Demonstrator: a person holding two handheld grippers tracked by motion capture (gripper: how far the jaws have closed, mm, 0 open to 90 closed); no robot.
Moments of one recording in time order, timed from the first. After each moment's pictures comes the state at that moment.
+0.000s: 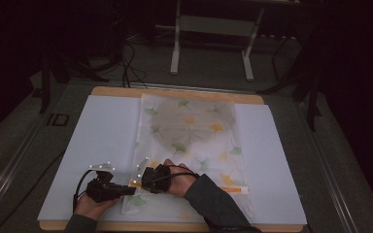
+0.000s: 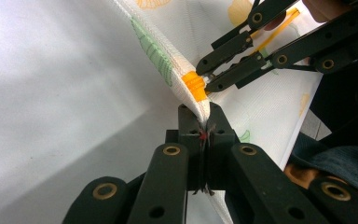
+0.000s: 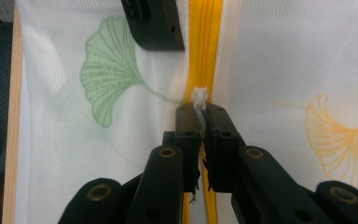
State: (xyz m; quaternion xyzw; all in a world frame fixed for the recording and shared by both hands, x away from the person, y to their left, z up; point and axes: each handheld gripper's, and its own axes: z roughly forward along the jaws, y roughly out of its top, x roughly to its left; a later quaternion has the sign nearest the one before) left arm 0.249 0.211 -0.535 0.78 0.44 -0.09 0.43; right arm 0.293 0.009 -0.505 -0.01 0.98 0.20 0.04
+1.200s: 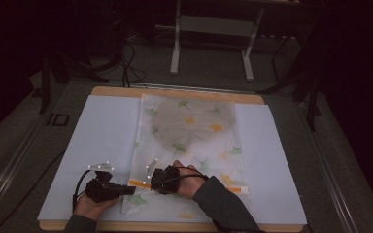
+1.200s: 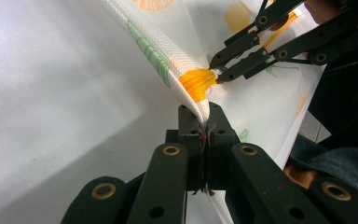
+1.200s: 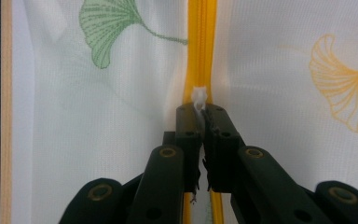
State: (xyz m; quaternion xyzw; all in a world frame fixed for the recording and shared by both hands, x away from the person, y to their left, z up) left arm 0.248 0.212 -0.534 0.78 0.44 -0.09 0.44; right arm 0.292 -0.014 -0.507 0.00 0.98 0.19 0.05
